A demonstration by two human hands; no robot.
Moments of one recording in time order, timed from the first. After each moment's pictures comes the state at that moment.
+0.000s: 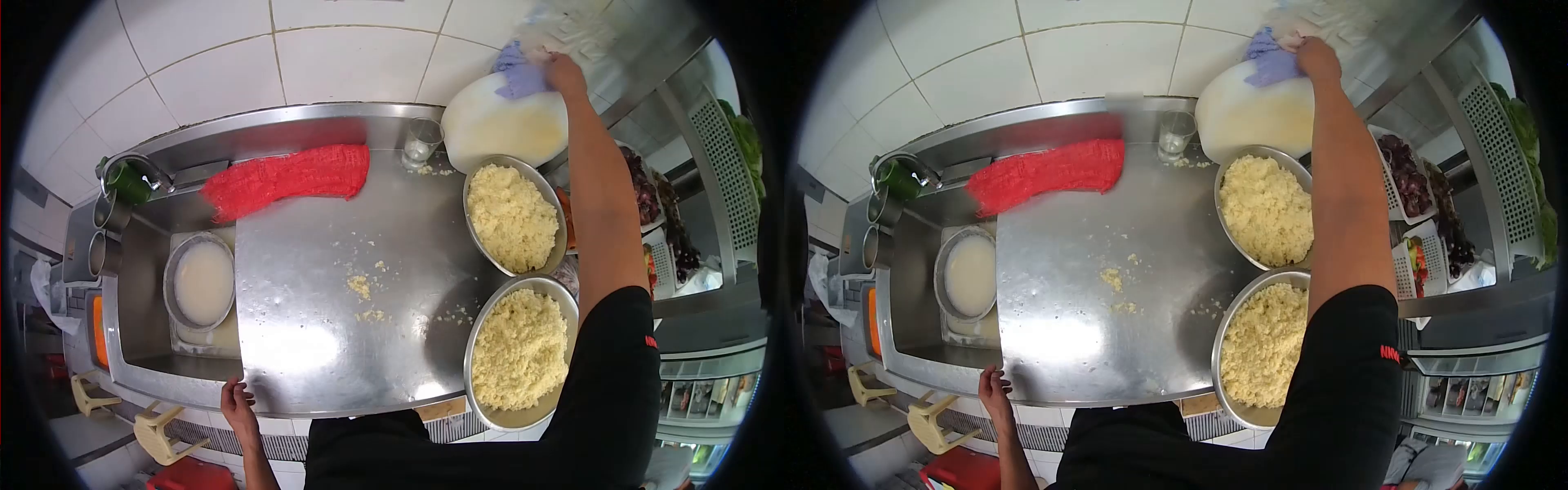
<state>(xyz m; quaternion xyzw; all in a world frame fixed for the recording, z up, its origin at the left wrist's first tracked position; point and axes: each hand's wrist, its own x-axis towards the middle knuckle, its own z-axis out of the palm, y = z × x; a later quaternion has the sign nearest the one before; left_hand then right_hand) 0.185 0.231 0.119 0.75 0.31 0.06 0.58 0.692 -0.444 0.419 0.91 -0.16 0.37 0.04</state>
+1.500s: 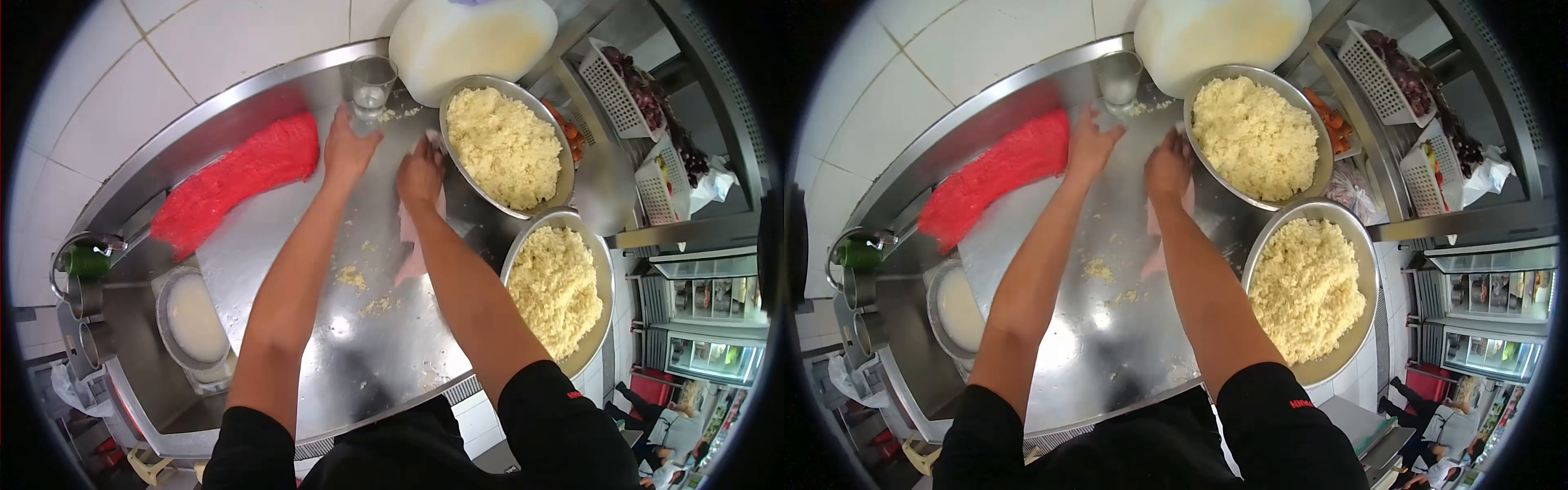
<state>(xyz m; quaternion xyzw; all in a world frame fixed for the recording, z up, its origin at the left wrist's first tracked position) 0.620 -0.114 0.102 0.83 -0.14 -0.01 0.53 0.534 -0.236 0.042 0.91 -0.33 0.17 -0.16</state>
